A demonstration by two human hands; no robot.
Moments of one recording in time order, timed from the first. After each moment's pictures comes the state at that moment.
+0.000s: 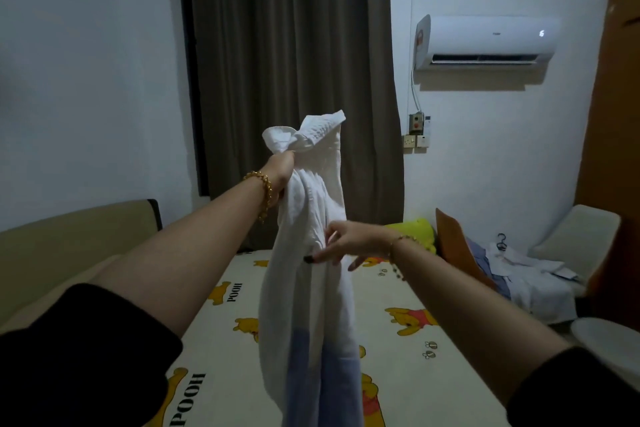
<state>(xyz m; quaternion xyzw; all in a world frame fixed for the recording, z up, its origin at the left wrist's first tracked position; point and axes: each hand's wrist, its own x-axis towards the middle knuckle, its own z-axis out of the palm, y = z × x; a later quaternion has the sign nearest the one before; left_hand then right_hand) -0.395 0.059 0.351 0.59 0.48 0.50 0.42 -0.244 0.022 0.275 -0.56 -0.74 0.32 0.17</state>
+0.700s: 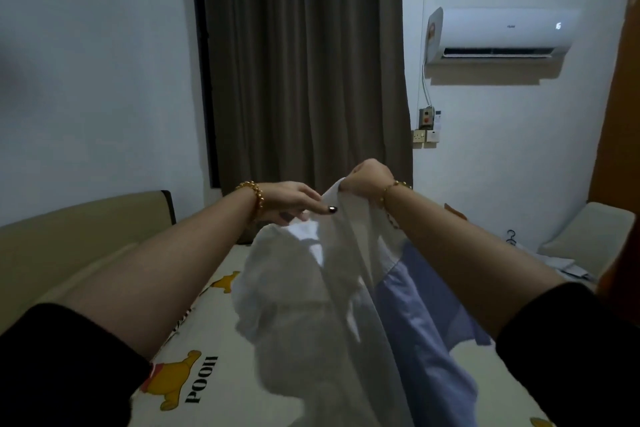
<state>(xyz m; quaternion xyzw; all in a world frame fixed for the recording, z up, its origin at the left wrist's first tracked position) -0.427 0.026 0.325 0.77 0.49 0.17 0.38 -0.252 0.035 0.325 -0.66 -0.64 0.08 0.38</state>
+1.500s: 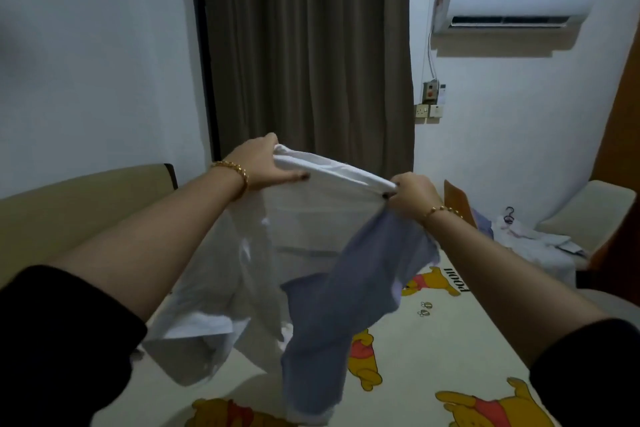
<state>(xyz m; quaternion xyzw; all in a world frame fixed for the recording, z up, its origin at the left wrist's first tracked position) -0.442 0.018 0.324 0.79 0.55 0.26 -0.05 -0.167 -0.002 0.267 -0.70 -0.66 -0.03 0.28</state>
